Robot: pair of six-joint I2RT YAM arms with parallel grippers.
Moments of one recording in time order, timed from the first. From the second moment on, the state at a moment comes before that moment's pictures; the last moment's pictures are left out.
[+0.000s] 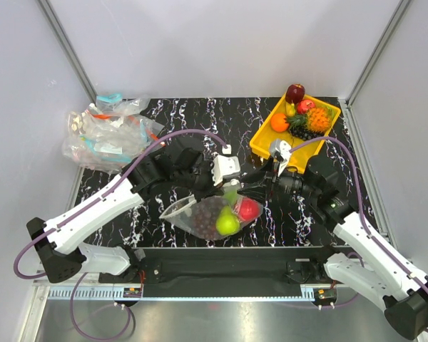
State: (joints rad) left arm -0.92 1.26 1.36 -0.80 0.39 0.32; right arm 0.54 0.84 0.73 0.04 -0.75 0.20
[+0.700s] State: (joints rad) left arm -0.92 1.27 1.38 -0.82 0.43 0.34; right arm 0.58 0.92 0.77 0.09 -0.88 0.19
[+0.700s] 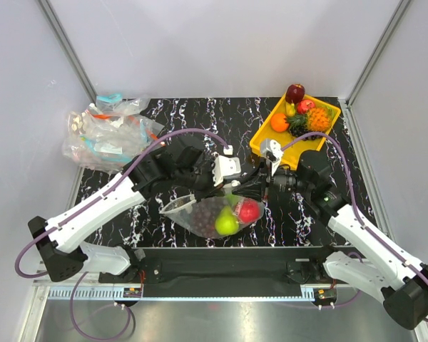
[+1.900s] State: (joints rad) left arm -0.90 1.28 1.47 -0.66 0.41 0.36; right arm 0.60 0.98 0.83 -0.08 -0.74 0.21
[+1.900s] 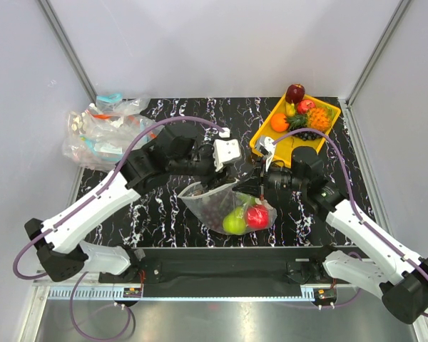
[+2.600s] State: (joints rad) left arm -0.90 1.32 1.48 -0.71 0.46 0.37; right arm 0.60 0.98 0.85 -0.11 -0.74 0.20
